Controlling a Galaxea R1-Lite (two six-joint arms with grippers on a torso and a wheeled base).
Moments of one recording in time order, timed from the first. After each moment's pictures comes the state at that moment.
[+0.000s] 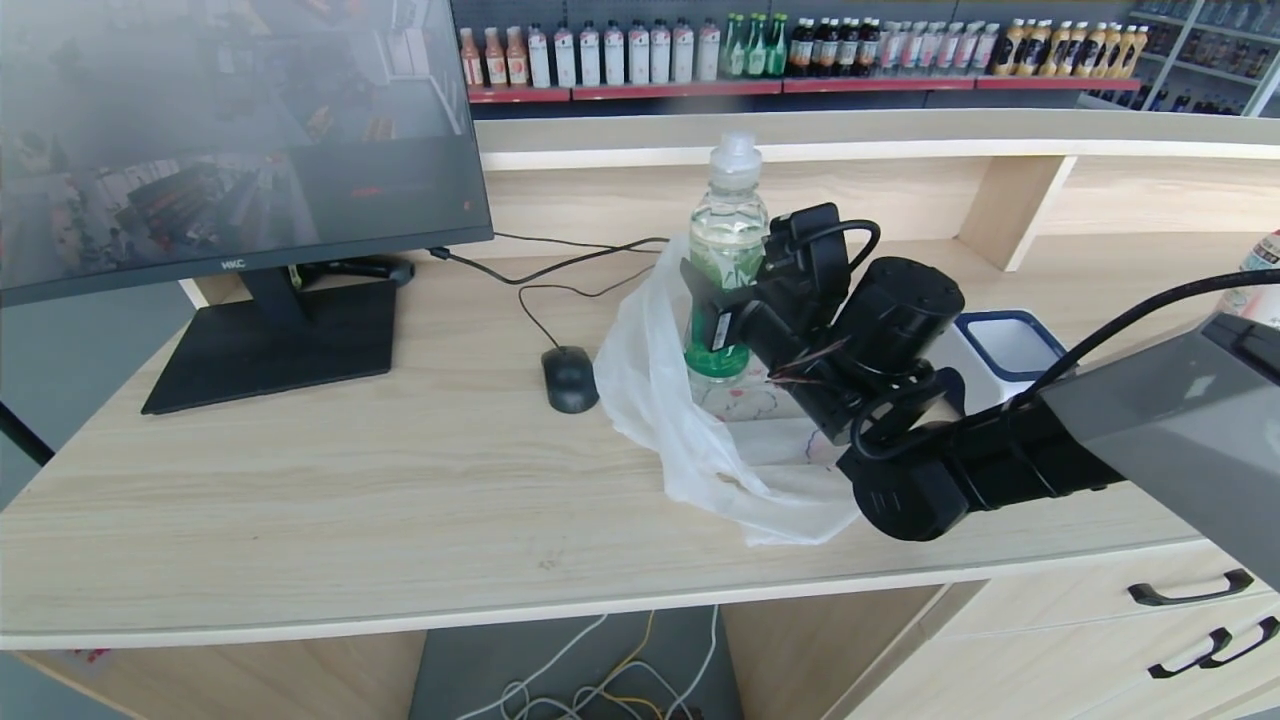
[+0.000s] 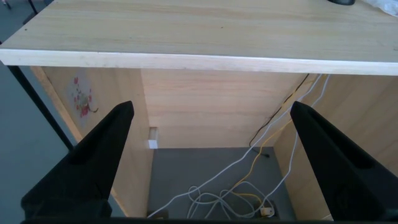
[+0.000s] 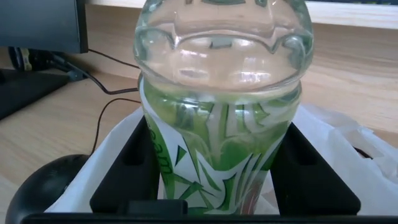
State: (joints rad) left arm 0.00 0.00 0.00 0.00 0.00 0.01; right arm 0.56 2.16 -1.27 -1.26 -0.07 -0.16
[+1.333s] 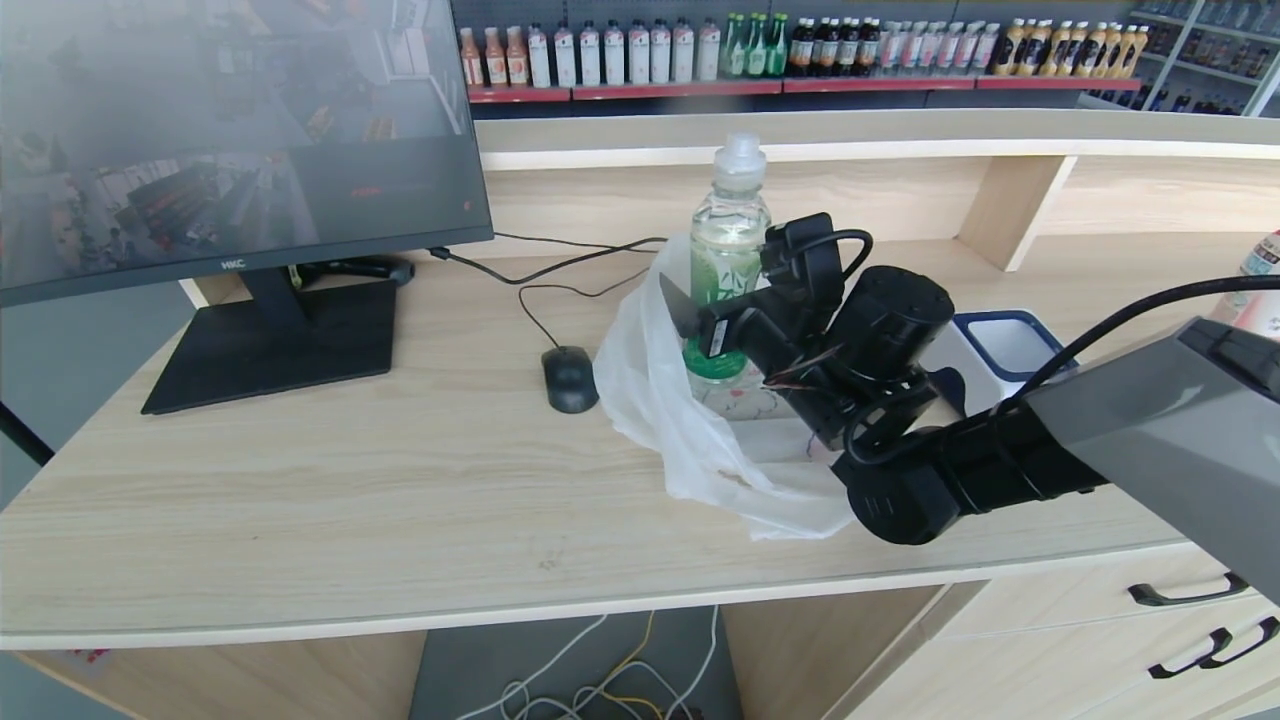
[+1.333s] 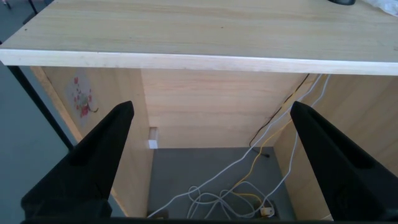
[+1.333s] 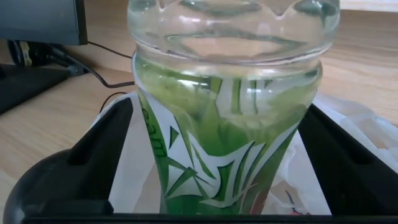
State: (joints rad) left arm 0.00 0.00 0.00 0.00 0.00 0.01; right arm 0.56 2.18 -1.27 -1.27 -0.07 -0.15
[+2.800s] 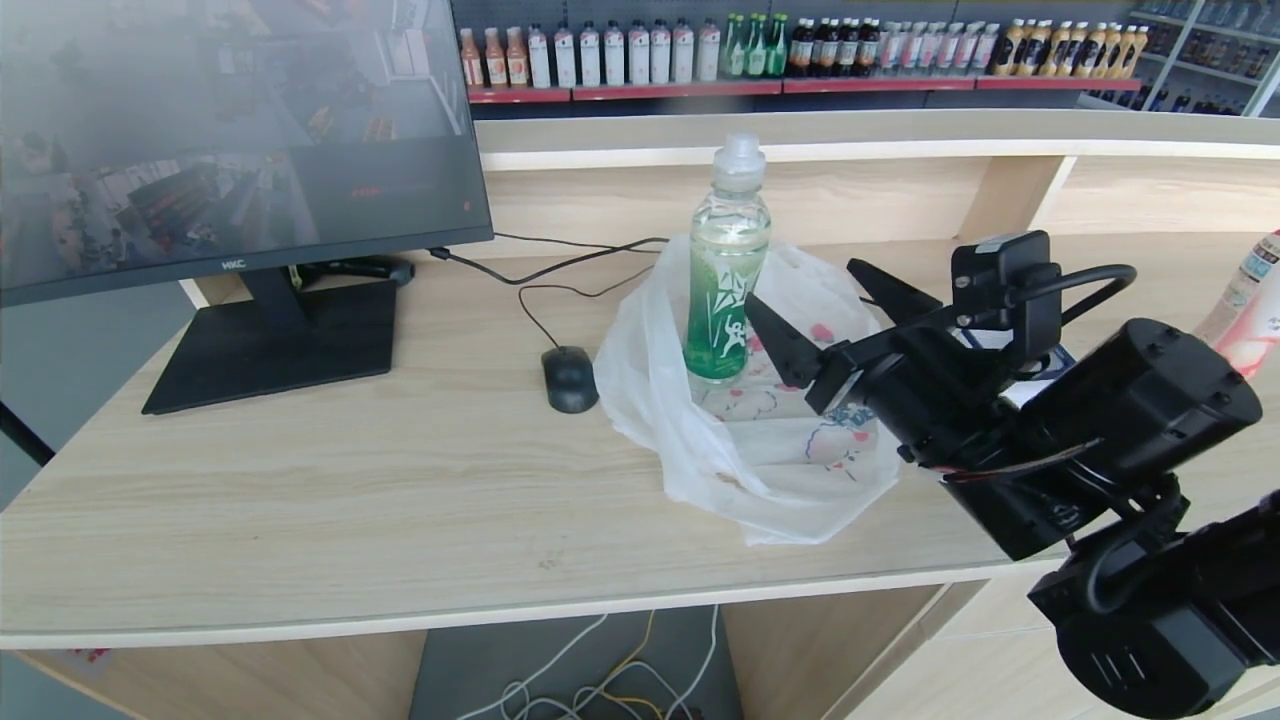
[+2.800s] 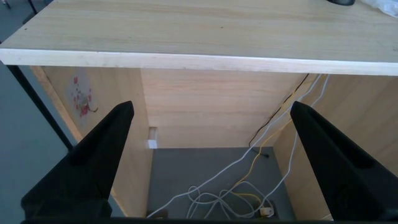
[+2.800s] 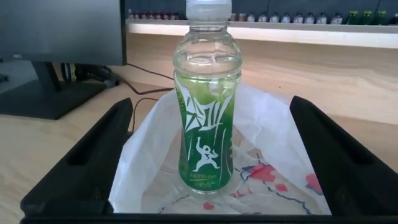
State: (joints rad) left arm 0.00 0.00 0.00 0.00 0.00 0.01; right arm 0.58 1.84 -0.67 -1.57 -0.06 -0.11
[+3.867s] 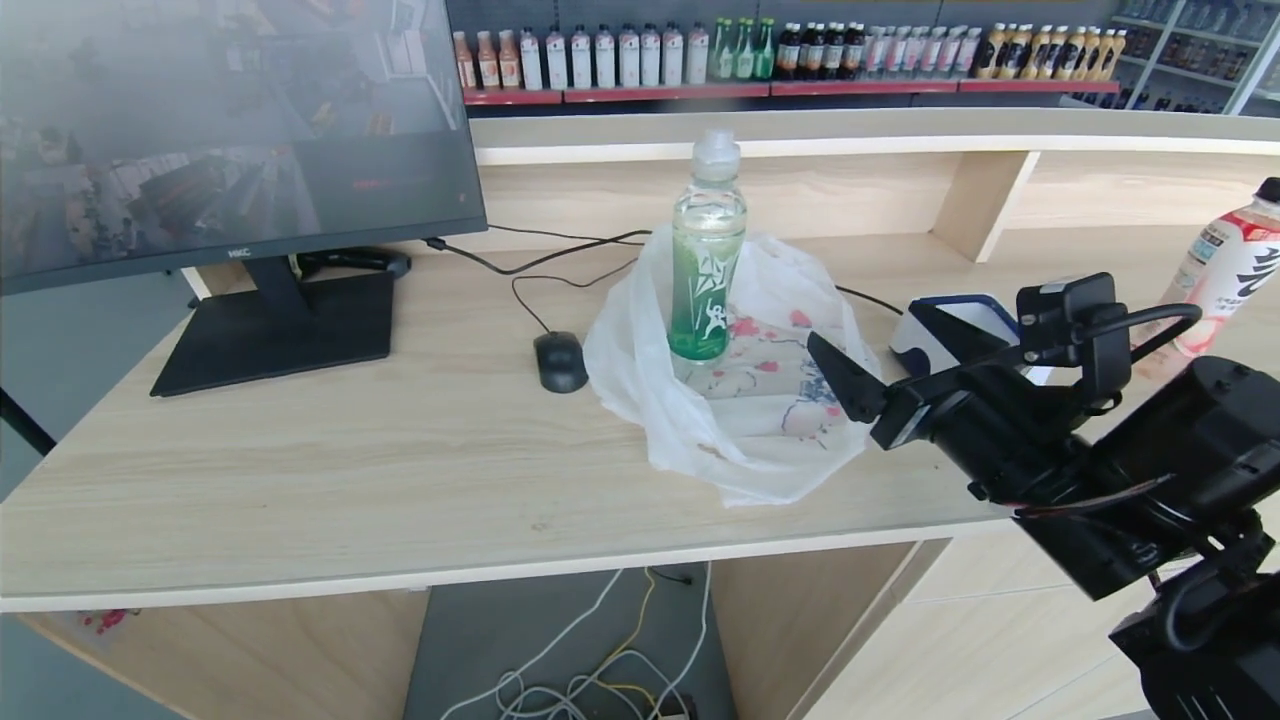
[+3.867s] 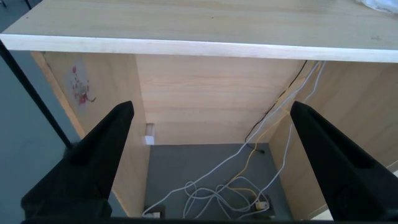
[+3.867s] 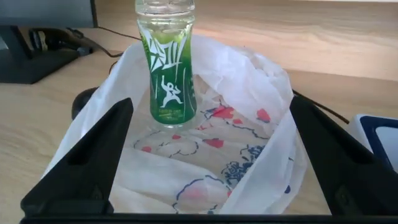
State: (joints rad) left arm 0.00 0.00 0.00 0.00 0.00 0.00; right arm 0.47 1.77 -0.50 -1.57 -0.07 -0.10
